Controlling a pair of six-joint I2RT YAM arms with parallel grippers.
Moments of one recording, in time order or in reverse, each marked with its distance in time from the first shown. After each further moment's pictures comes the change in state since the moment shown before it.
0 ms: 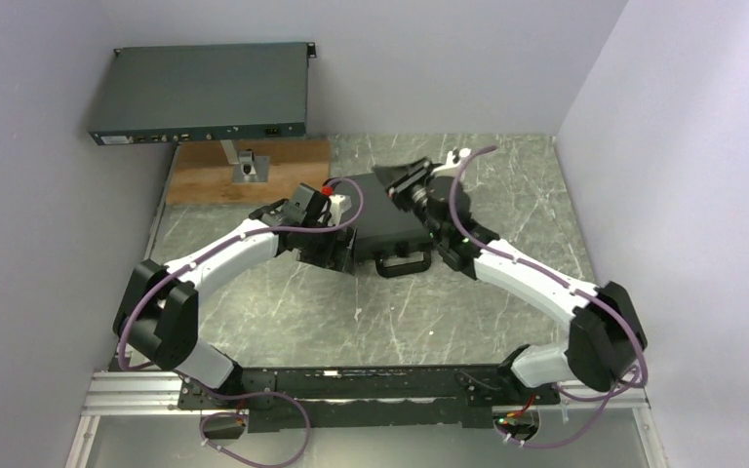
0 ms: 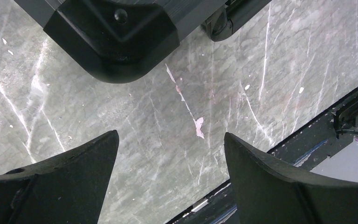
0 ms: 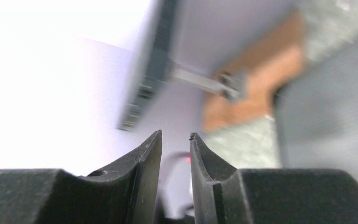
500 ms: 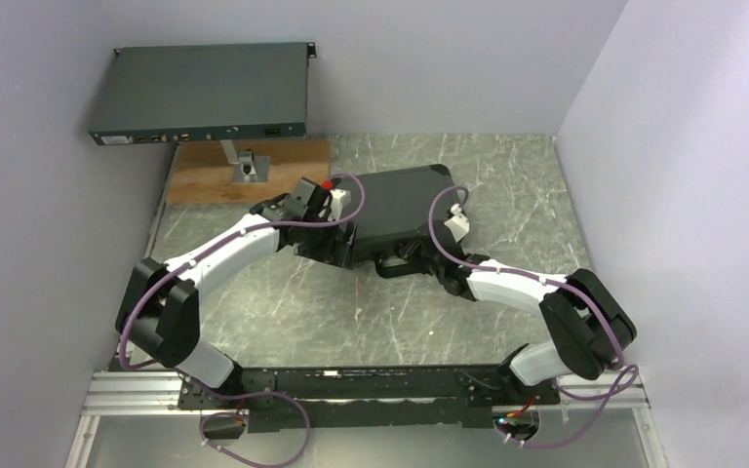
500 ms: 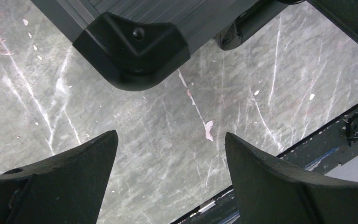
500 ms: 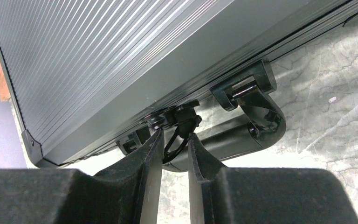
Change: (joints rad) left arm 0.000 0.015 0.059 -0.048 -0.062 0.020; right arm -0.021 0.048 -0.266 -0.201 0.042 -0.098
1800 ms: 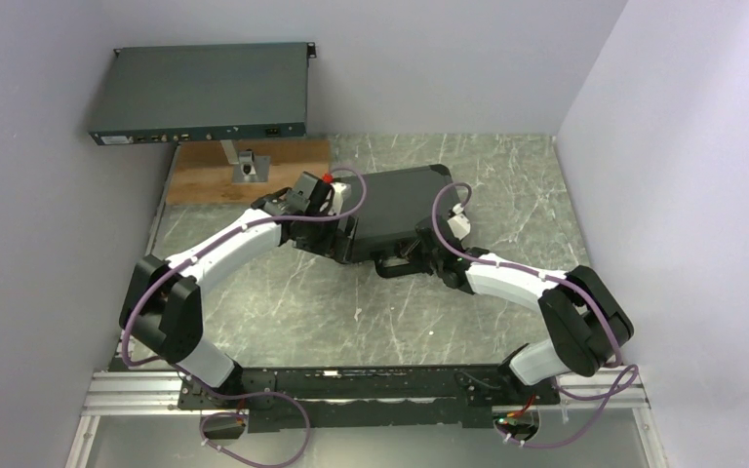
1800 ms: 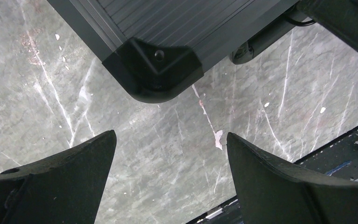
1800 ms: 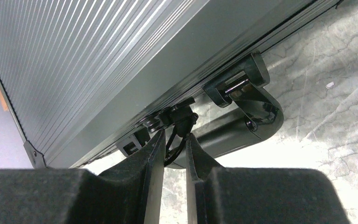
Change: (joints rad) left arm 0.000 0.024 0.061 -0.022 -0.059 0.014; right arm -0.024 0.024 0.056 -0.113 -0.031 0.086
